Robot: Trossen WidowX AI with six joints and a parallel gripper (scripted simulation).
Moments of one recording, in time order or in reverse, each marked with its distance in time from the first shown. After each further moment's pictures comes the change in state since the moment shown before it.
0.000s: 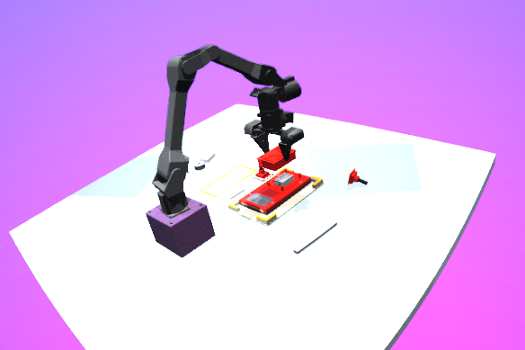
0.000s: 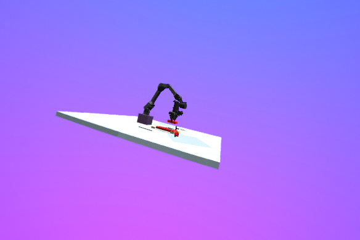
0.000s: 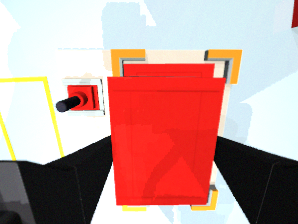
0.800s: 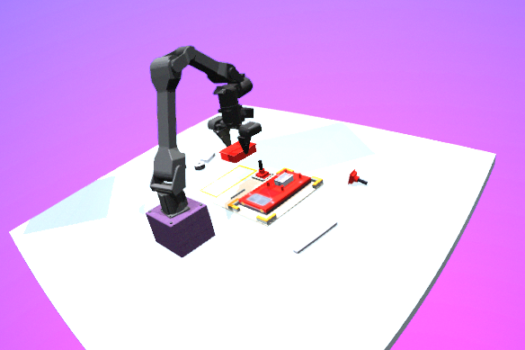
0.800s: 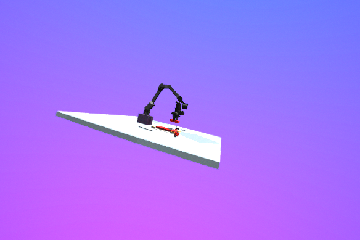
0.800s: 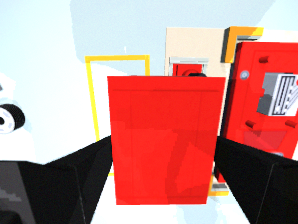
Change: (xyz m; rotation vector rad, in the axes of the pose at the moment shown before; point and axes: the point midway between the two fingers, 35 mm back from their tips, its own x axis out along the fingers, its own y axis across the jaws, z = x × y) arm -0.004 0.140 -0.027 -0.012 0.006 0.009
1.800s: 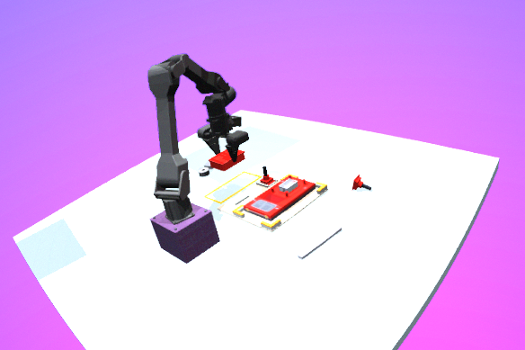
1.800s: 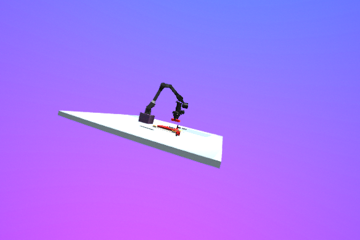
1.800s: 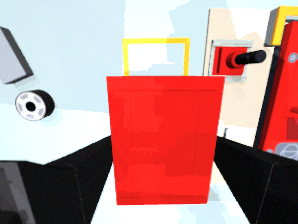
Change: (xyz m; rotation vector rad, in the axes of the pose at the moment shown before) arm 0.006 0.050 -0.023 -0.002 -0.018 0.012
